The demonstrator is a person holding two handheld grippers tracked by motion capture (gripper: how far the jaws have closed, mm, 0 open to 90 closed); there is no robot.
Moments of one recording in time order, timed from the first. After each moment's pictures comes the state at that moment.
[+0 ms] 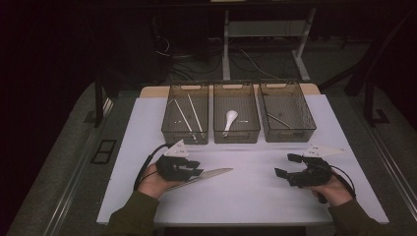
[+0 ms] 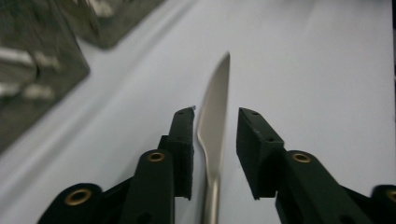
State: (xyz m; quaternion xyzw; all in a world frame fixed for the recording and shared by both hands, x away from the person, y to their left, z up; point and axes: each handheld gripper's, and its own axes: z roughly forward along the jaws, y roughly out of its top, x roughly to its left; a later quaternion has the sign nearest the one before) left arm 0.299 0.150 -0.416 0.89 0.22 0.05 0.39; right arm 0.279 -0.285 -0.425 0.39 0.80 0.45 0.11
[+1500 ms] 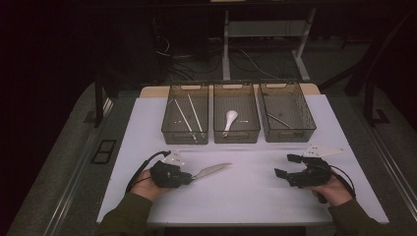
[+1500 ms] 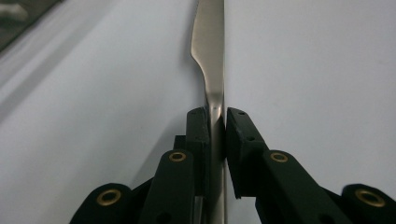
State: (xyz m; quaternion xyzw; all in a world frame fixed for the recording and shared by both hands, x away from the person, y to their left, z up) left arm 0.303 0.159 -0.433 0.91 0.21 0.02 0.34; right arm 0.280 -0.285 -0.425 0.38 0.80 0.45 0.11
